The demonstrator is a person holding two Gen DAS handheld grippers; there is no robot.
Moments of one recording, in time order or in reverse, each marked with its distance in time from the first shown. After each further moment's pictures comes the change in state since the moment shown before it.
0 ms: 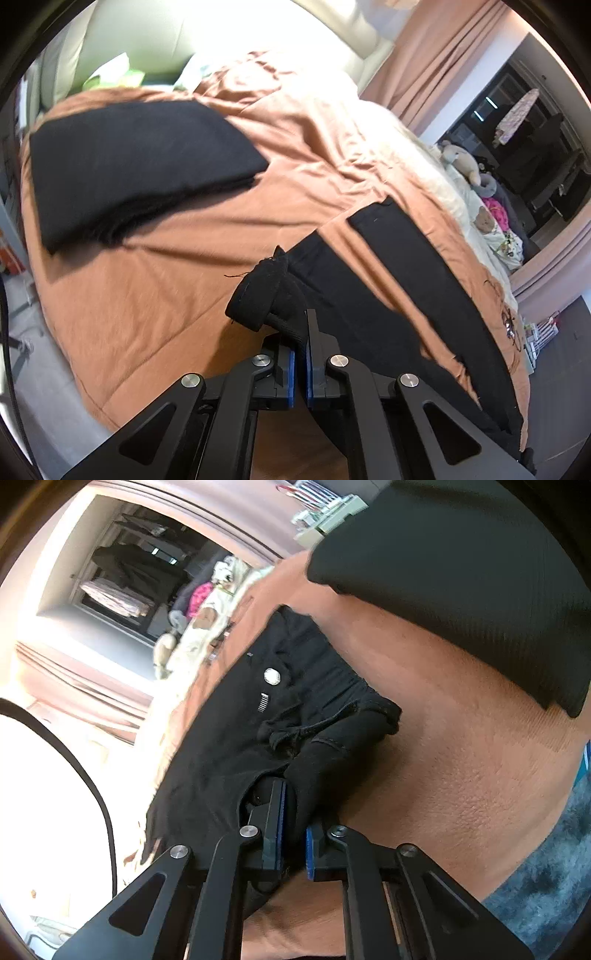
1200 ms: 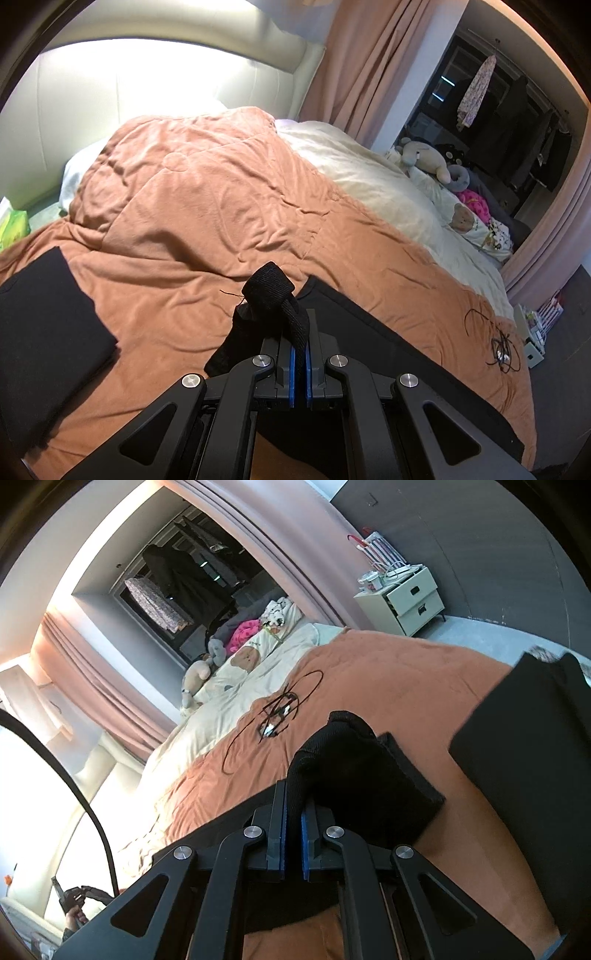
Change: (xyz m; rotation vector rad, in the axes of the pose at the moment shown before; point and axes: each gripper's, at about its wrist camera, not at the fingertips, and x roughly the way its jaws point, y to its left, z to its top) left arm 0.095 -0.191 0.168 0.205 -0.062 -0.029; right arm 0.079 0.119 0.081 -0.223 -0.171 -0.008
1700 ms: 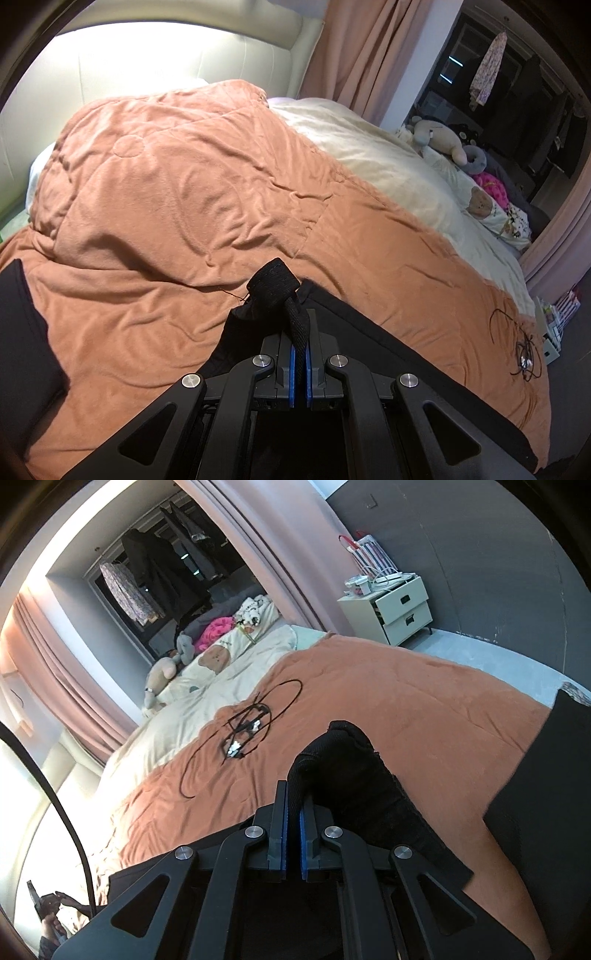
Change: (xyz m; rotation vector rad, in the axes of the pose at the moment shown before) left arm 0.112 -0.030 0.016 0.022 0.062 0.046; right arm 0.113 0.055 0.029 -0.052 -0.009 -0.130
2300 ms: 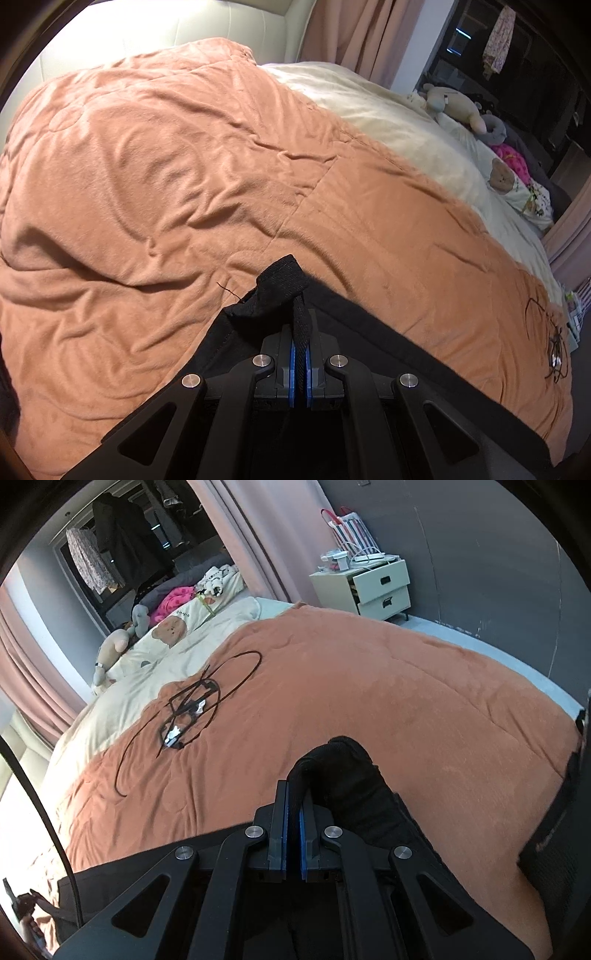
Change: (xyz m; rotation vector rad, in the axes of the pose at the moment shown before) left arm 0.116 -0.031 0.001 0.030 0.087 0.056; right arm 0.112 0.045 0.028 -0.047 0.075 -0.173
